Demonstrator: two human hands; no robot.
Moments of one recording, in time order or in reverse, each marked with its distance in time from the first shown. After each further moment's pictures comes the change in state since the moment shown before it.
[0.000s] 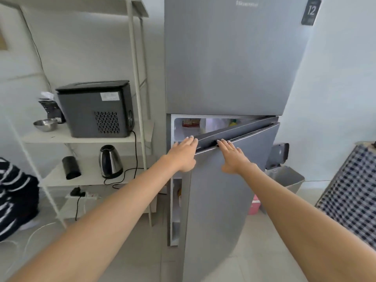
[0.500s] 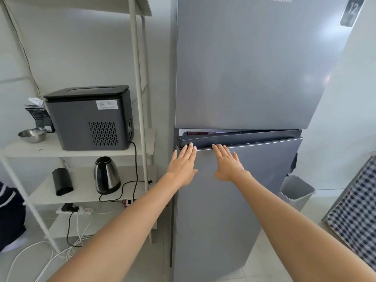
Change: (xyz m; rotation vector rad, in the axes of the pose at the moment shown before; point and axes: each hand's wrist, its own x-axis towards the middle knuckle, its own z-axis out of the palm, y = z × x) left_hand 0.108 -0.094 0.045 0.109 0.093 -0.048; right_hand 0.124 -0.043 0.019 -0.047 0.022 0.049
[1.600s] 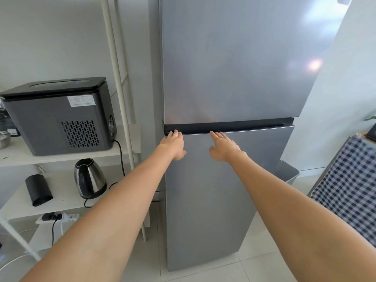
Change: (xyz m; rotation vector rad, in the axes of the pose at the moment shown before) left_hand 0.078 -0.032 -0.024 -0.025 -0.192 -0.025; right_hand 0.047 0.008 -0.017 0.103 0.003 0.133
